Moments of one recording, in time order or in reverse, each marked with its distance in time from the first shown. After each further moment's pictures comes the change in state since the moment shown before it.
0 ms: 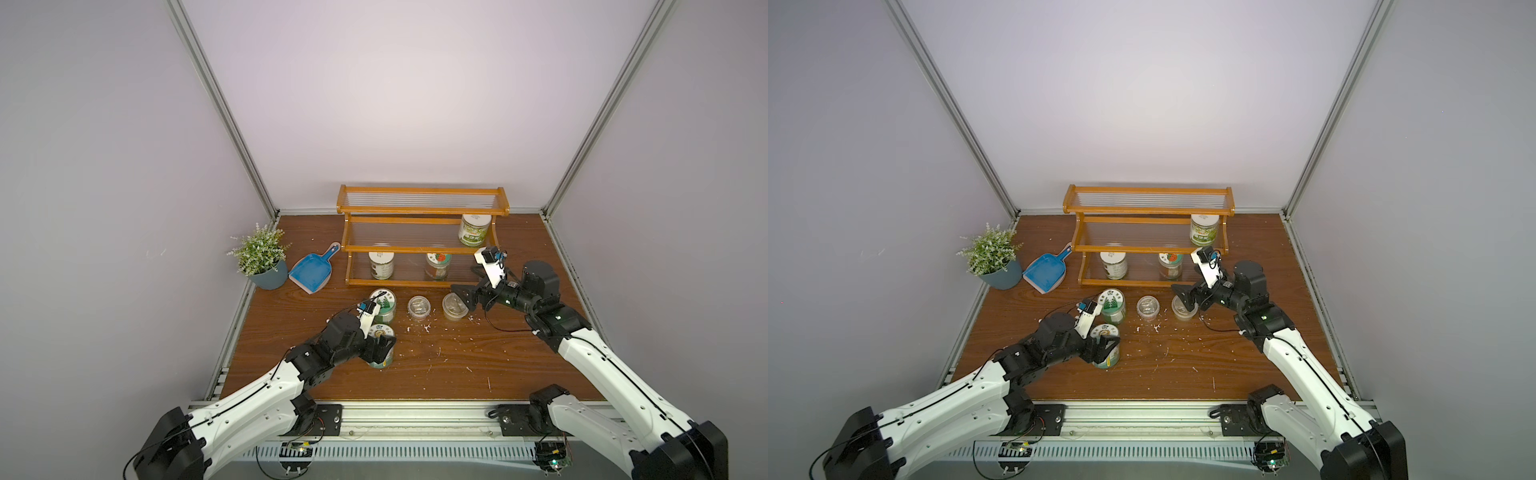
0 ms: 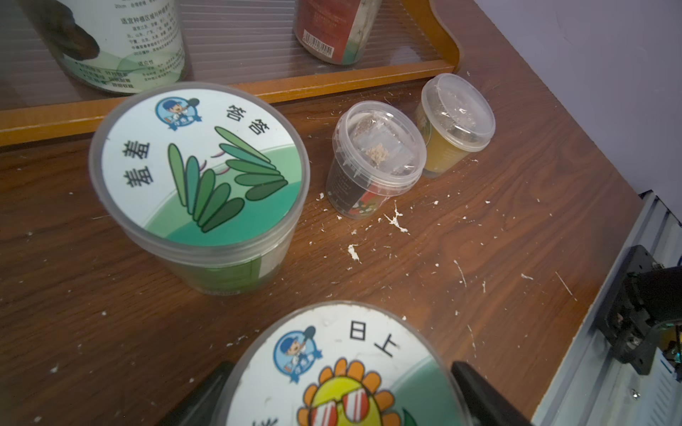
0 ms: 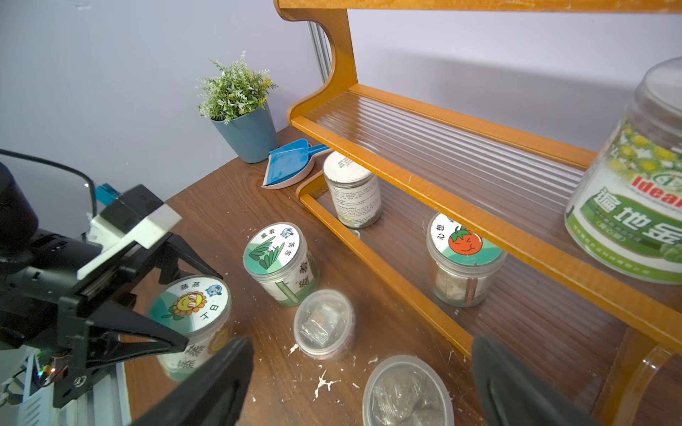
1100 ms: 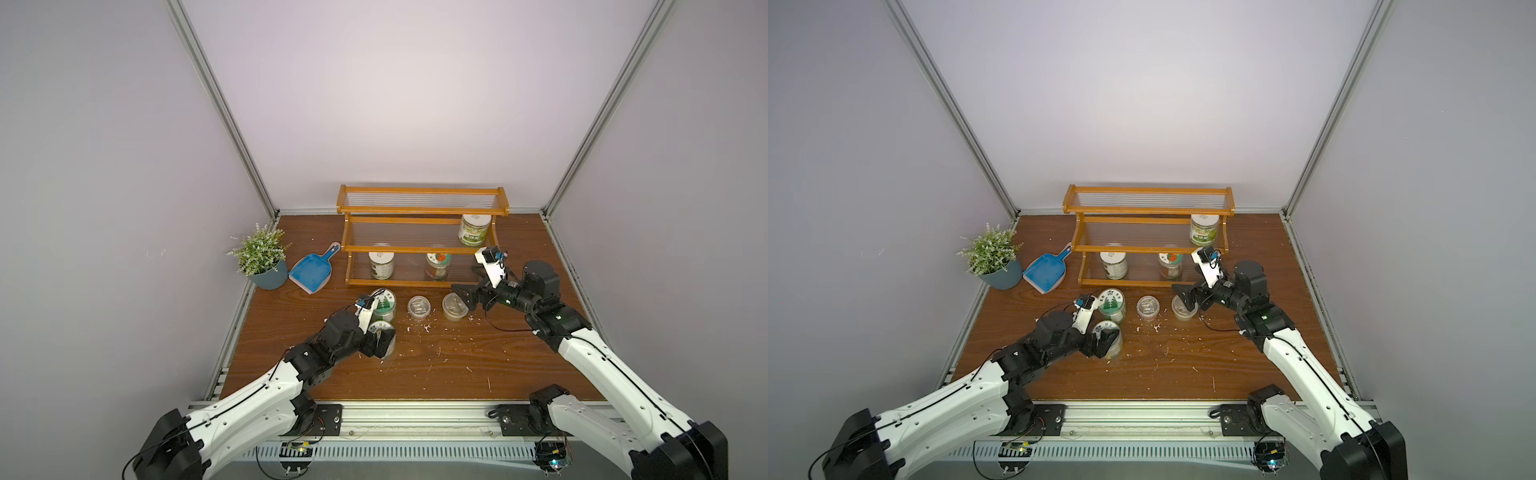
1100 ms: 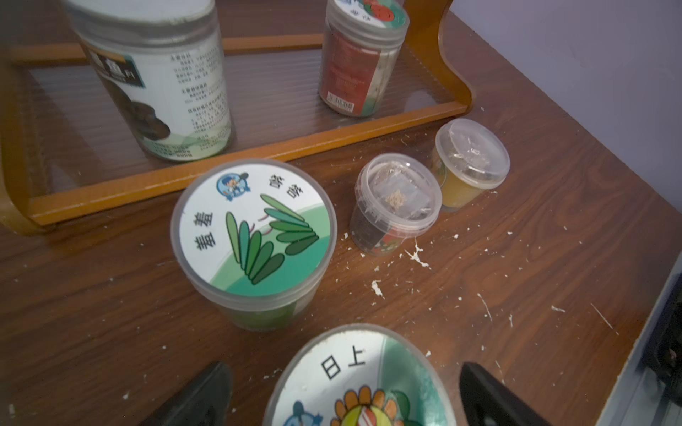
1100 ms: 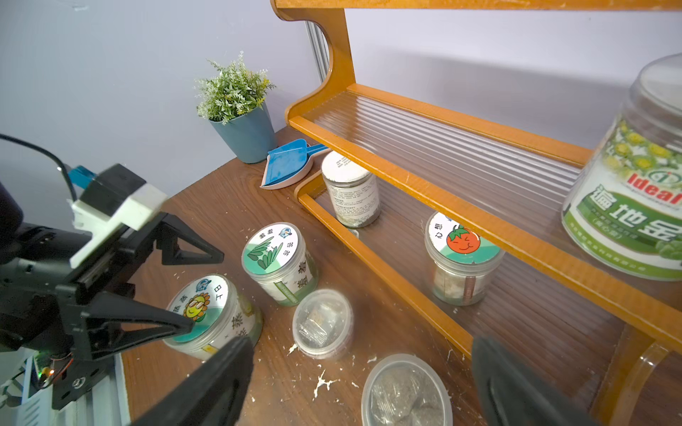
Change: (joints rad) left arm -0.001 -0.023 0.065 -0.024 -0.125 0.073; right arm -0.006 0.000 0.000 -0.004 0.002 0.002
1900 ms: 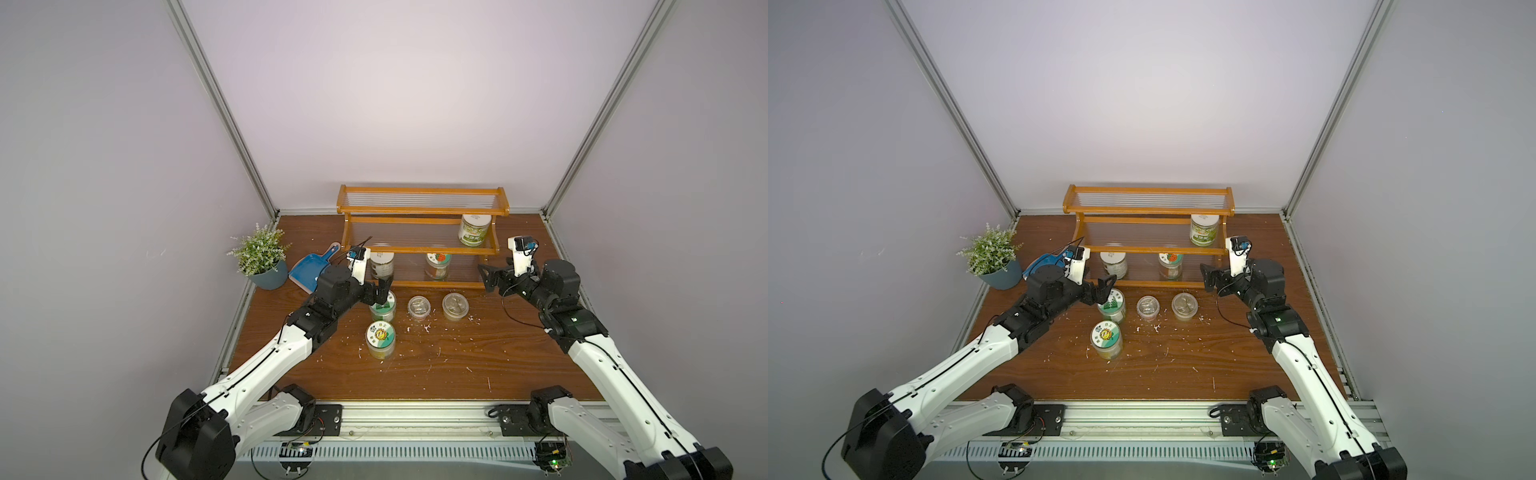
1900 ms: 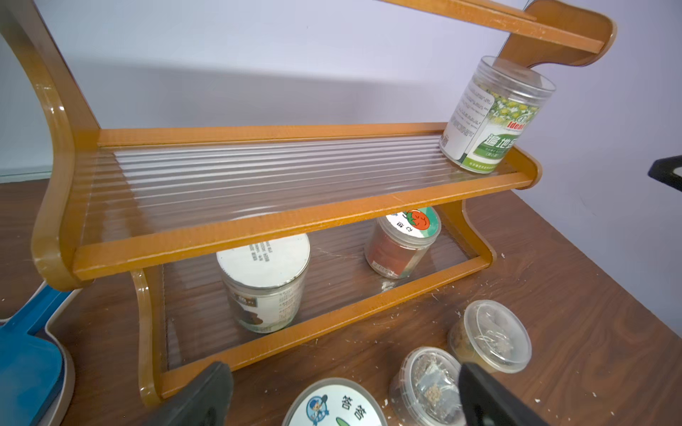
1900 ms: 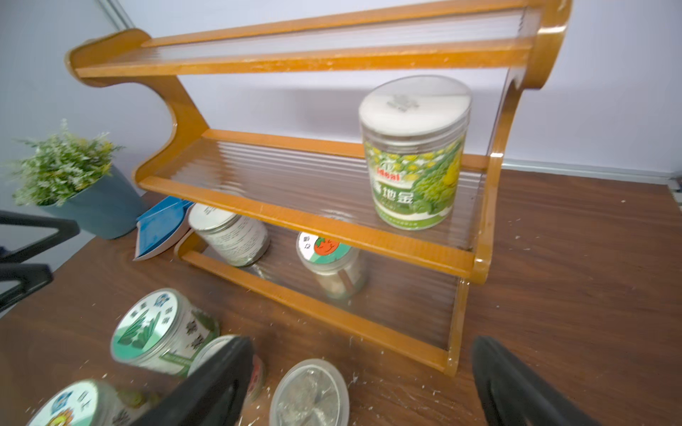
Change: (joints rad) left arm 0.237 0.252 0.301 0.146 0.090 0.076; right arm -0.134 -0.037 0.040 -0.029 0.296 0.113
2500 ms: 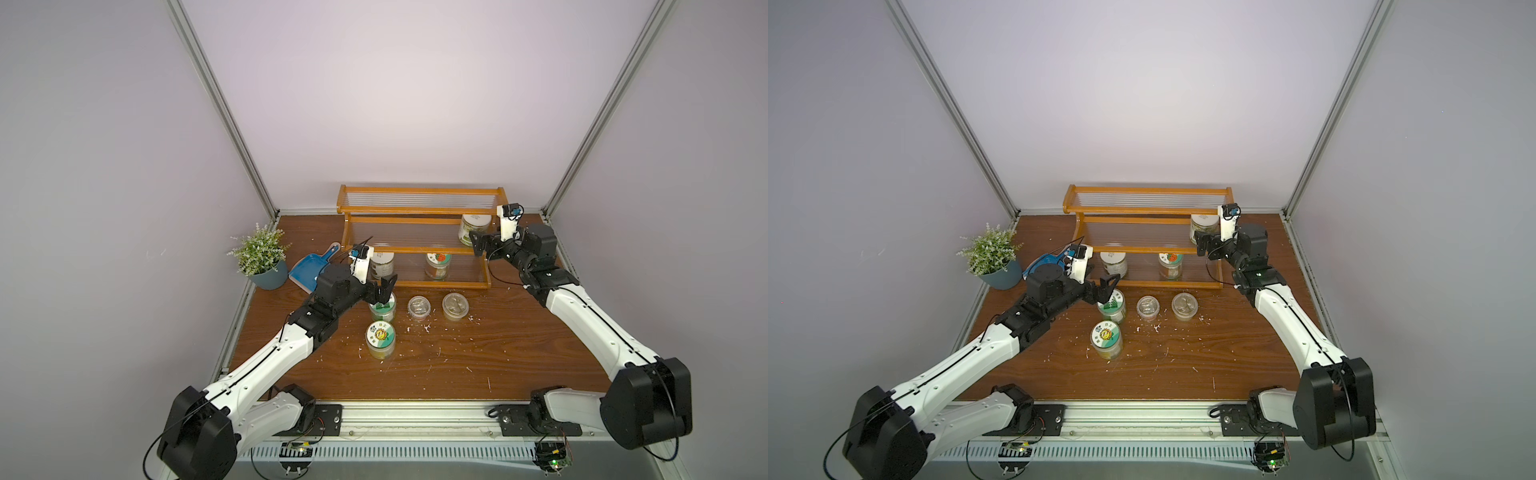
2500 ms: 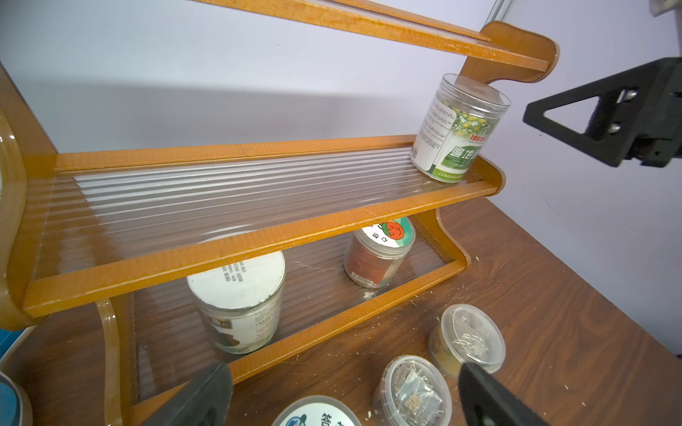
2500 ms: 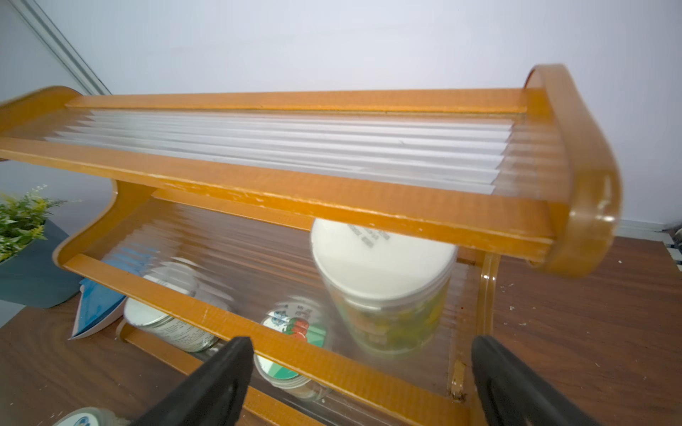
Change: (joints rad) left arm 0.006 0.008 0.001 0.043 0.062 0.008; right arm -0.001 0.387 0.235 0.166 0.044 -0.005
